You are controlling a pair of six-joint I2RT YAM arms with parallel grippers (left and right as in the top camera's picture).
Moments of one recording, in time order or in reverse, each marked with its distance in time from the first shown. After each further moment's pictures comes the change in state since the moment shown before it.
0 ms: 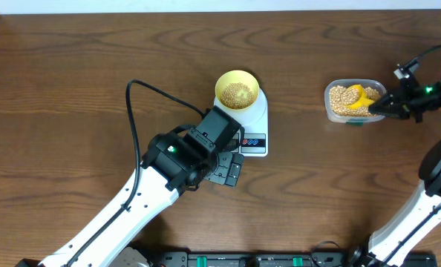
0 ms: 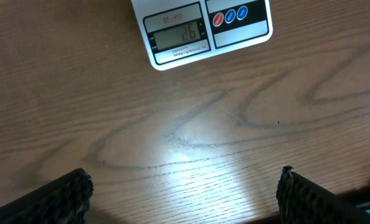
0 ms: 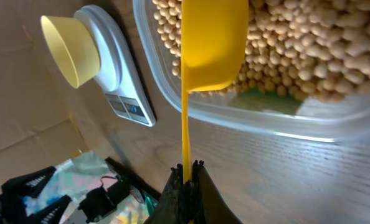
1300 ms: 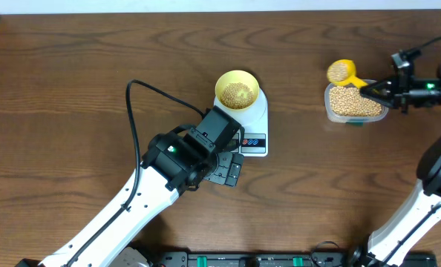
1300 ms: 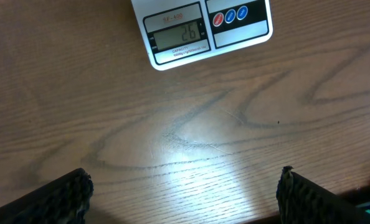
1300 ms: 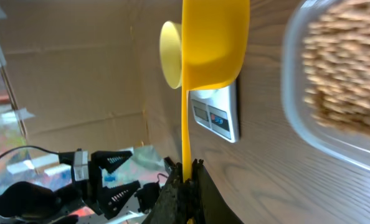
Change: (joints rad) left arm 0.000 0.000 0.000 0.000 0.000 0.000; right arm 0.040 0.000 -0.001 -0.111 -0.373 -0.191
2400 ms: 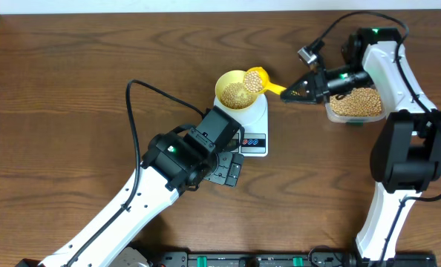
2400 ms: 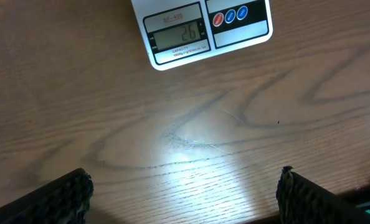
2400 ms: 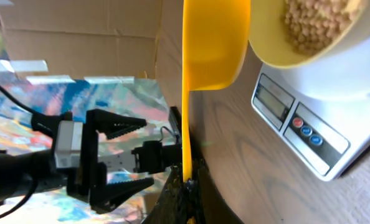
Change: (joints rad) left arm 0.000 0.000 0.000 0.000 0.000 0.000; right arm 0.458 0.001 0.025 0.093 -0.097 -0.010
